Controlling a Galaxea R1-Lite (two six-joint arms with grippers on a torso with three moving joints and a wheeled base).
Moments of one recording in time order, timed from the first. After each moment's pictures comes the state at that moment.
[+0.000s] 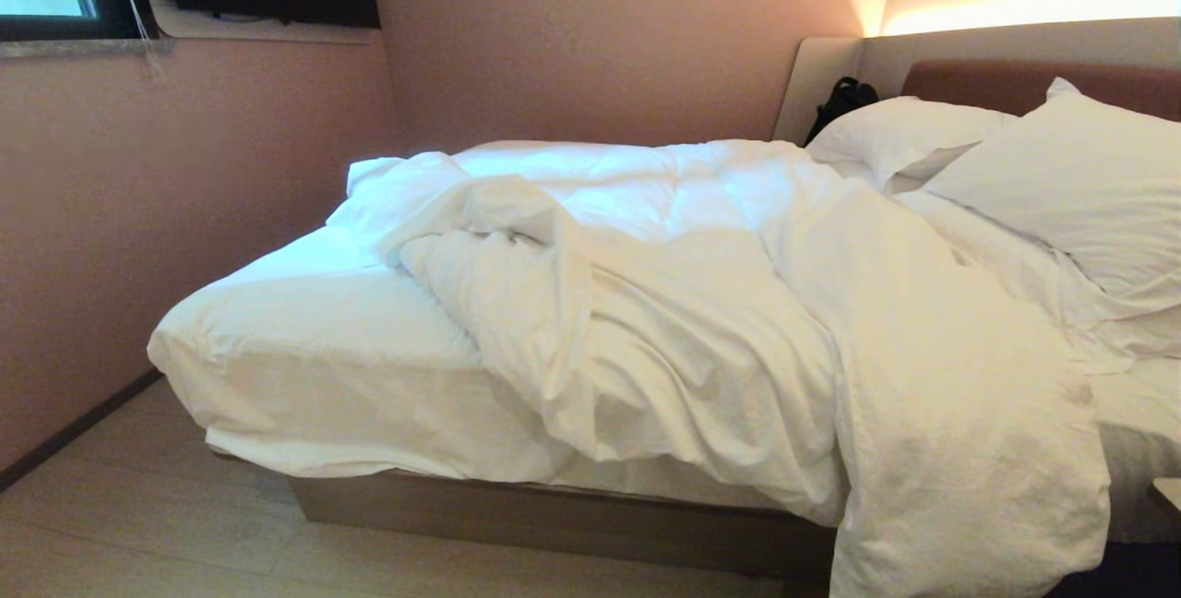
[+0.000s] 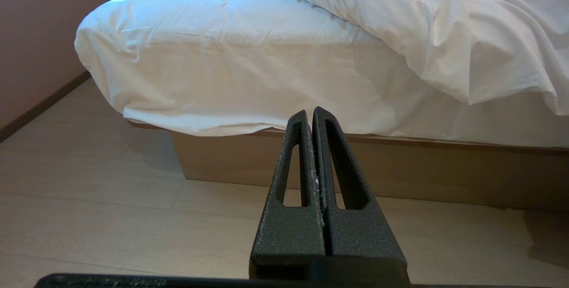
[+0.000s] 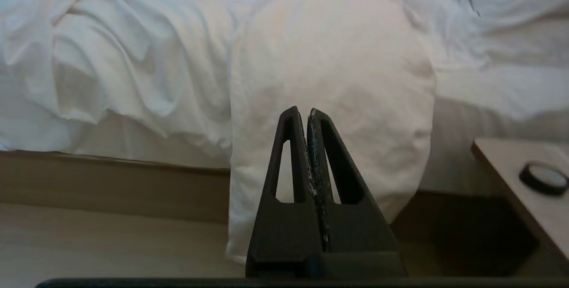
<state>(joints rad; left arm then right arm) 0.01 0.00 0.00 0.01 -0.01 0.00 0.02 0.00 -0.07 0.00 -0.04 -0.08</state>
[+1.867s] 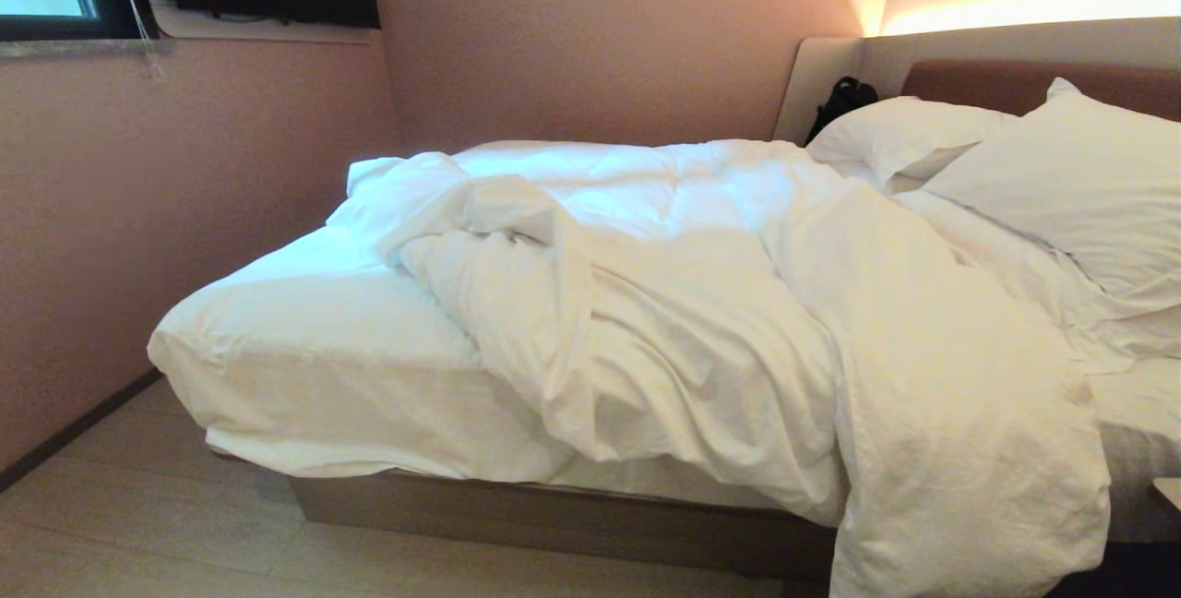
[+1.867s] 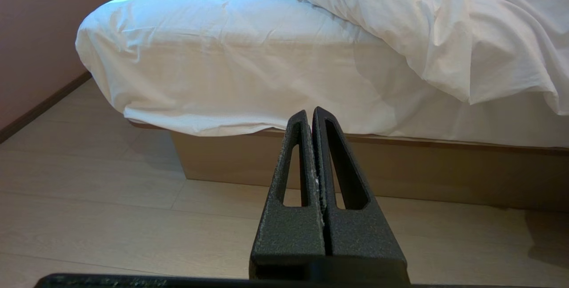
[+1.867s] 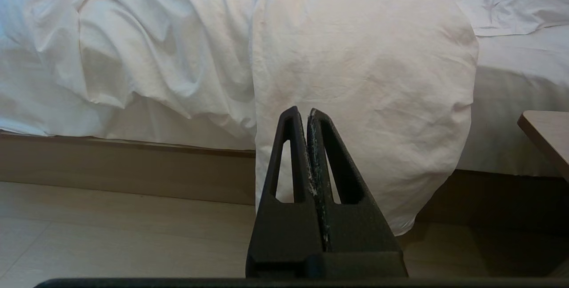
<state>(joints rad) 0.01 0.00 0.00 0.01 -0.01 0.00 0.01 0.00 0.00 0.00 0.00 0.00</state>
